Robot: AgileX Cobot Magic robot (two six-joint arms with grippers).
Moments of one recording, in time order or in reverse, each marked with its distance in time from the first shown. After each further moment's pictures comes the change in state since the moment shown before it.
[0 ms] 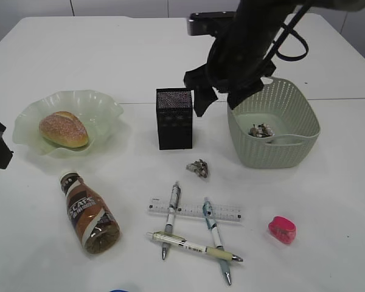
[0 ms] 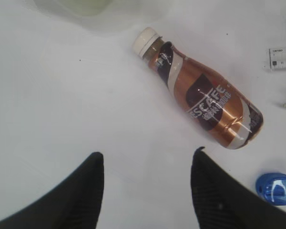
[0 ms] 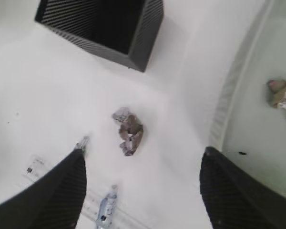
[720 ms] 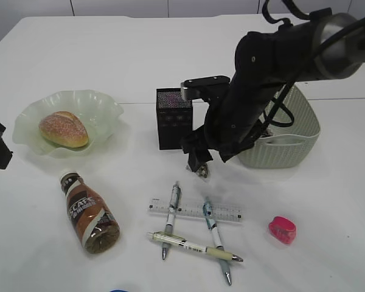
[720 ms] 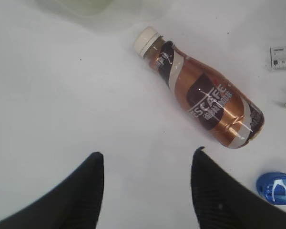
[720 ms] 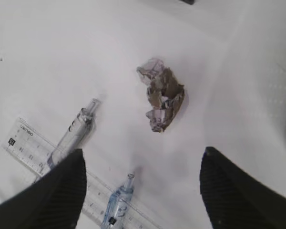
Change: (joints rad) left arm 0.000 0.000 0.000 0.002 0.002 0.001; right arm 0.047 -0.002 0.348 0.100 -0.293 -0.107
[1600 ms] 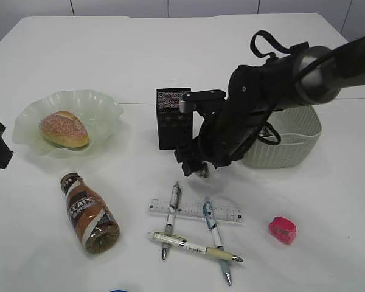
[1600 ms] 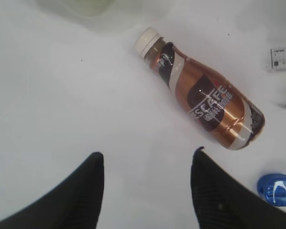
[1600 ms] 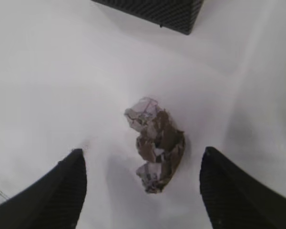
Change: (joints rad) left arm 0.000 0.000 0.000 0.002 0.000 0.000; right arm 0.002 0.082 0.040 0.043 -0.223 -0.008
